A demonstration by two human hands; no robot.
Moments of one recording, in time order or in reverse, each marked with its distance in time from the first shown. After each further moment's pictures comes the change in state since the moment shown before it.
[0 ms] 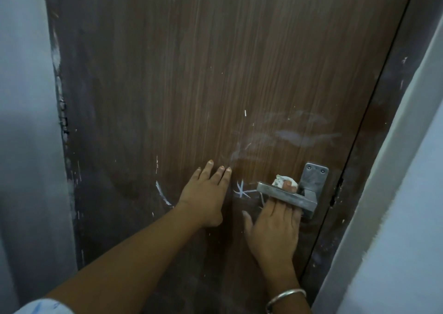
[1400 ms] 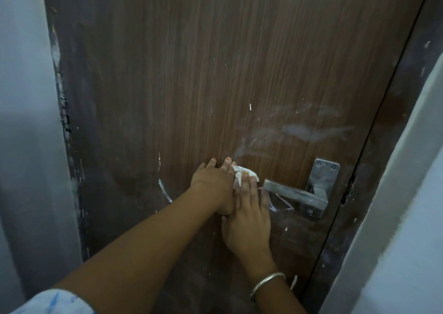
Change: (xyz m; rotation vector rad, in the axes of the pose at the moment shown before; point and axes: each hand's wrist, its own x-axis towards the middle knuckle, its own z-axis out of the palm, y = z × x) left_hand 0.017 0.008 -0.026 0.023 -0.197 -0.056; right_hand 0.000 -0.046 0.005 0.103 -0.064 -0.323
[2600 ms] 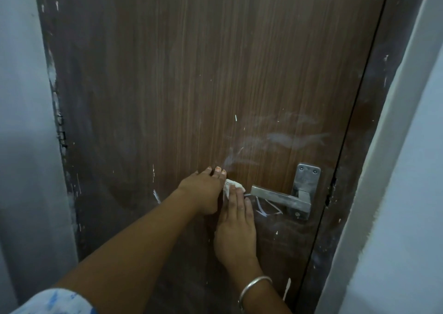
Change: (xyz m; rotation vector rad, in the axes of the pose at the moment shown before) left_hand 0.001 -0.012 -0.003 -0.030 0.032 0.102; right_hand -0.003 -0.004 0.005 -0.063 -0.087 -0.046
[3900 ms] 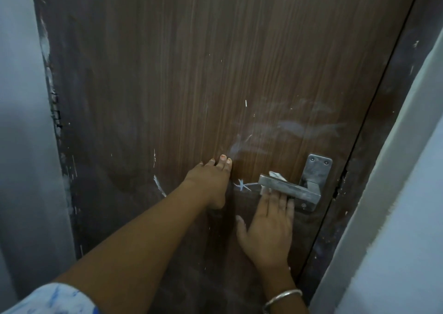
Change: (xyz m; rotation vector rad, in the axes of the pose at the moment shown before) left_hand 0.010 -0.005 0.021 -0.030 0.023 0.032; right_hand -0.024 0.037 0.001 0.066 0.129 0.300
